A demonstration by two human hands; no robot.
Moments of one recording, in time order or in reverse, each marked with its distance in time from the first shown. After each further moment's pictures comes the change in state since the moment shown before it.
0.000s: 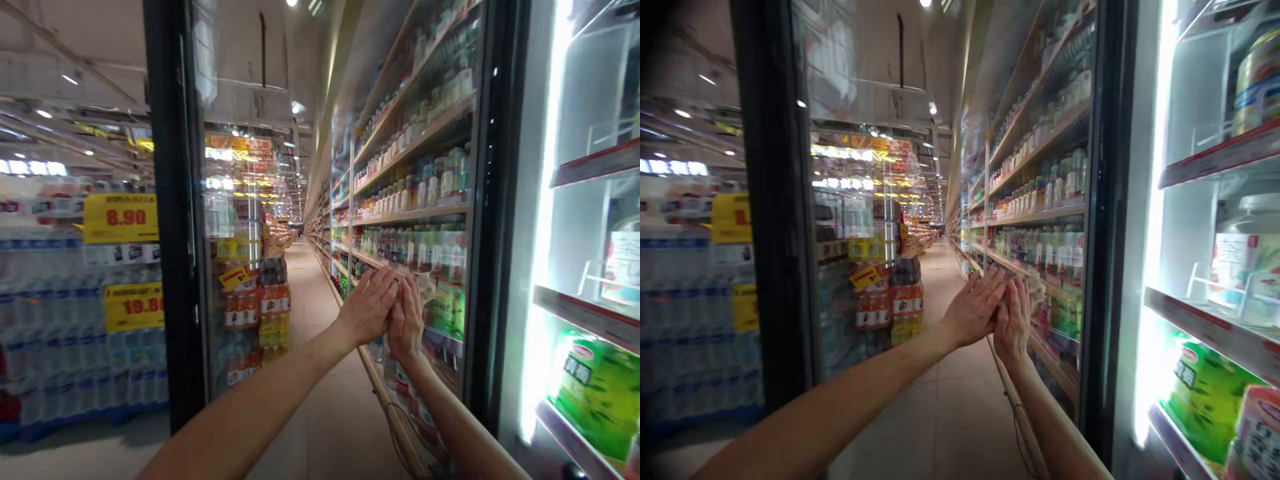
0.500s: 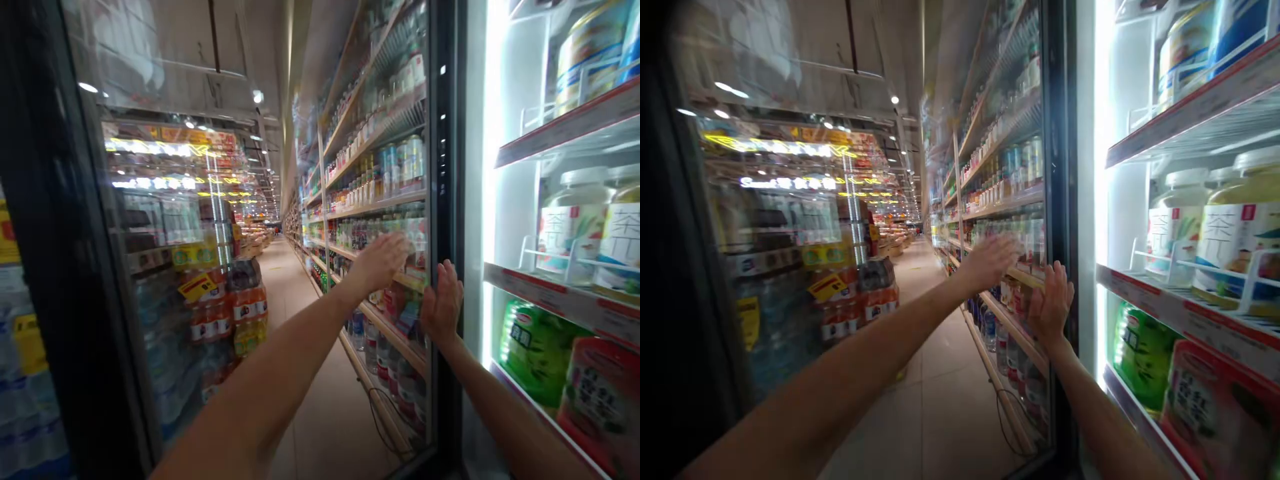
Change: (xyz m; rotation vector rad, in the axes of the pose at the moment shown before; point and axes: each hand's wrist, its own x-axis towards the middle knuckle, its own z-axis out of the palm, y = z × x) left_hand 0.113 0.019 0.032 -0.093 0.039 0.240; right_hand 0.021 0.109 -0.078 -0.377 0.039 0.087
